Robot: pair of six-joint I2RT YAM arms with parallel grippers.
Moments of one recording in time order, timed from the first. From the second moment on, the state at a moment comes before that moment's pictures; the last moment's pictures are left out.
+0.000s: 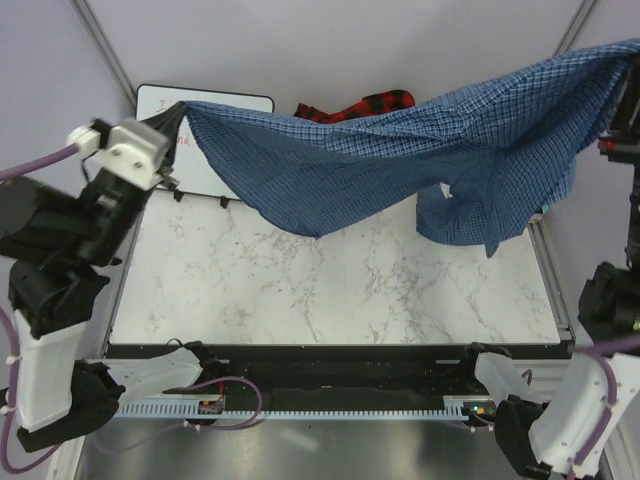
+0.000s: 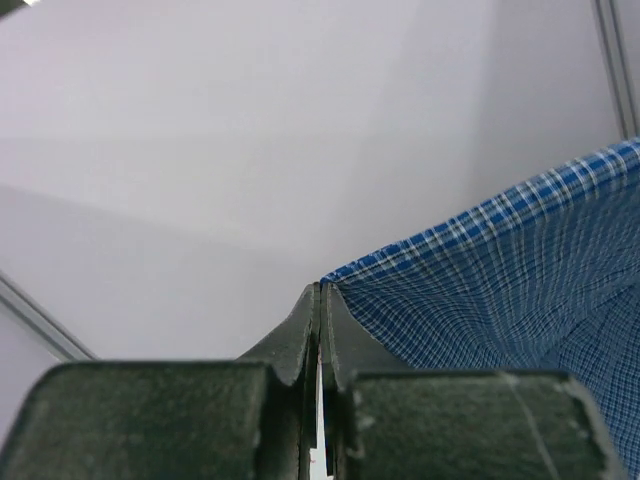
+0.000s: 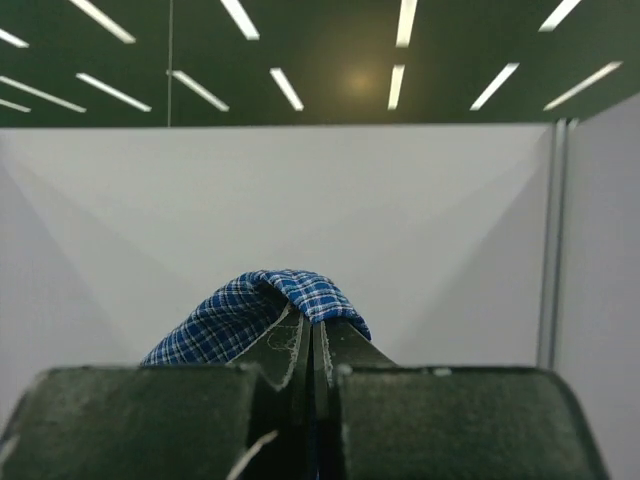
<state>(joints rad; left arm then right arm) -0.75 1.05 1.91 -0.52 -0.22 0.63 -0.24 0.99 1.90 -0.06 -0.30 0.28</state>
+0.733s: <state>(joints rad) -0.64 0.97 1.89 -0.29 -0.21 0.69 -0.24 0.80 1.90 0.03 -0.26 0.12</state>
